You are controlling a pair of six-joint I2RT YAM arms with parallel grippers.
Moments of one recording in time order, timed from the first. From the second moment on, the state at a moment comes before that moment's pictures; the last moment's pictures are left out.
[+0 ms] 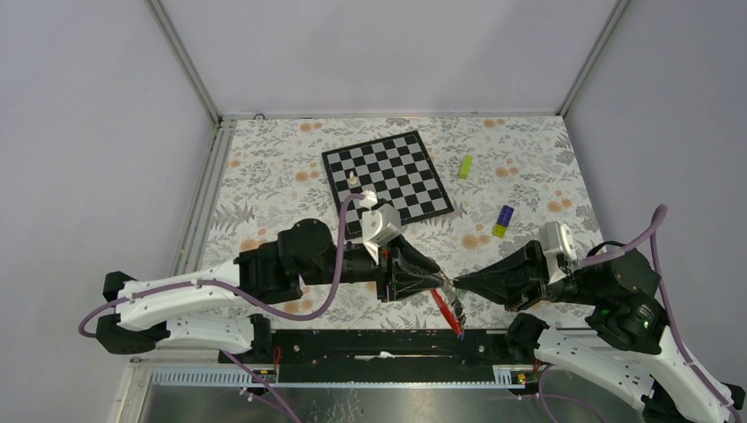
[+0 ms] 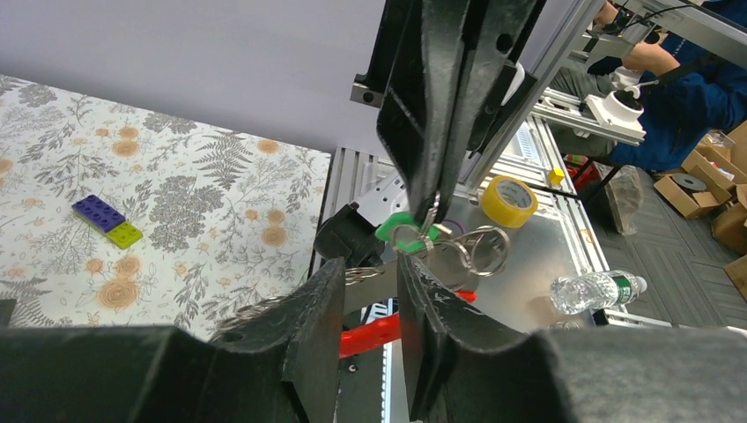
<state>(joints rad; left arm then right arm) -1.37 1.06 1.17 -0.07 0.15 -0.29 0.94 0.44 0.98 -0.35 -0.54 0.15</state>
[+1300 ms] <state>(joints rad) -1.38 0.98 0.88 0.45 0.24 -0.25 0.94 0.37 0.87 -0.04 -0.53 0.22</state>
